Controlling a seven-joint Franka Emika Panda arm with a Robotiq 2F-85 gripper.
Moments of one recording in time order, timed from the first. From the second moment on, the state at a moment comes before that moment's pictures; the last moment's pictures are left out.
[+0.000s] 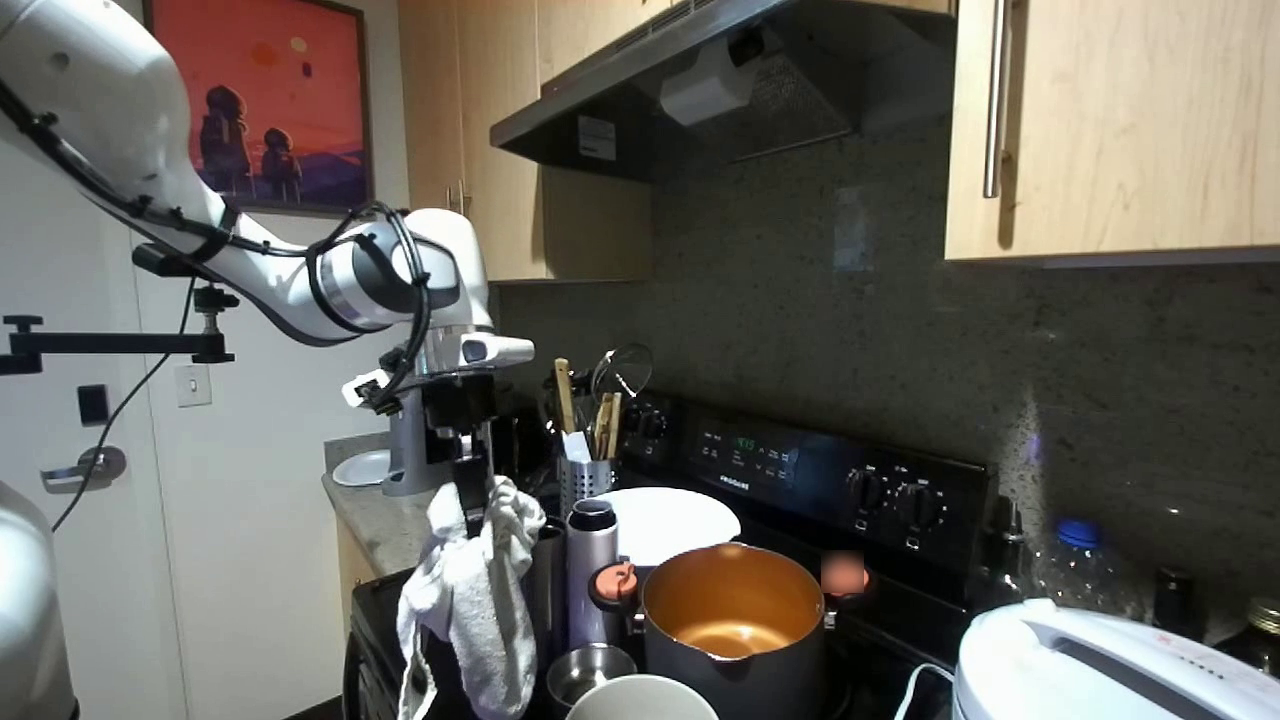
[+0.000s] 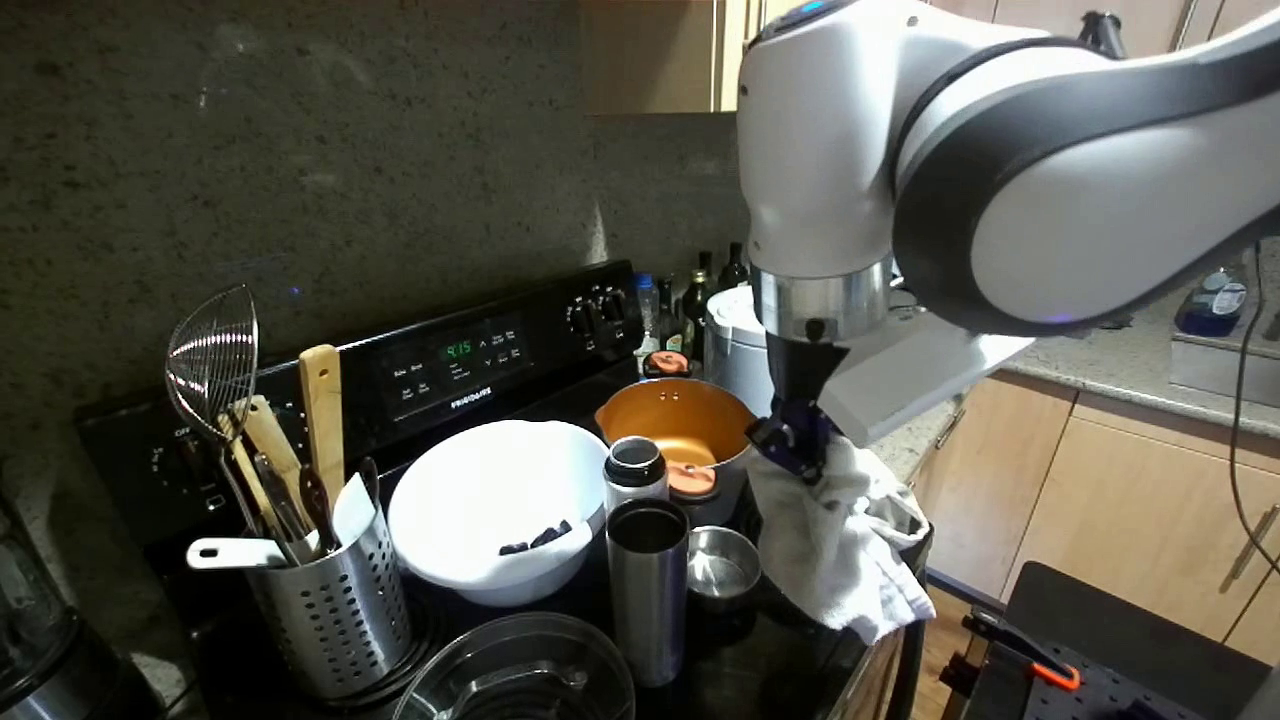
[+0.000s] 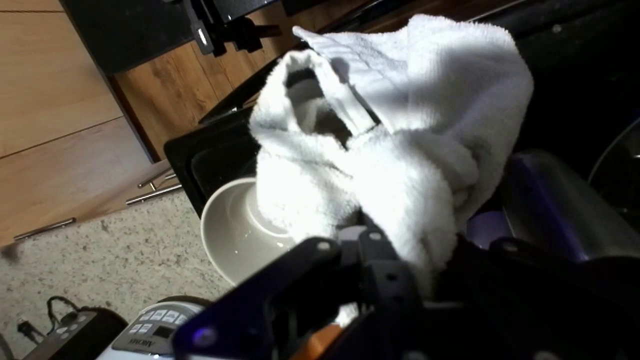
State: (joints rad) arm 0.16 -0.50 0.19 -2.63 -0.18 2.05 0.77
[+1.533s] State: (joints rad) arm -0.01 -0.30 0.28 -2.73 -0.35 2.54 0.88
